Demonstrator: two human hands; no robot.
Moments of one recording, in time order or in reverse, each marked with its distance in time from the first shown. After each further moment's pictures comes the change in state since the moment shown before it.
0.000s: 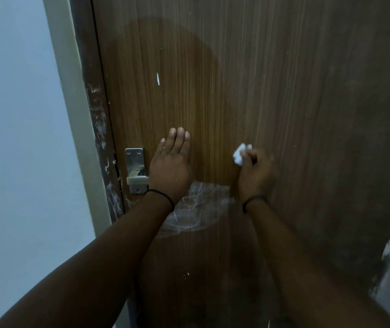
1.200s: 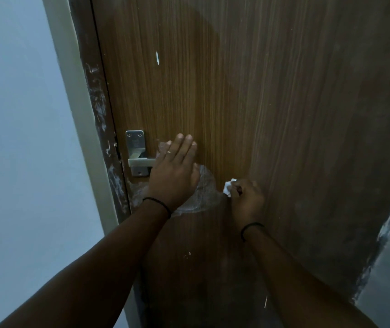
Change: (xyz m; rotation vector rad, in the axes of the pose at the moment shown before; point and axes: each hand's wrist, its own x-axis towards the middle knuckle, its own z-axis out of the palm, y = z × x) left_hand -0.053 0.003 0.006 -0.004 0.066 0.166; right_hand -0.086 0.056 -0.009 -0.072 -0.264 0.012
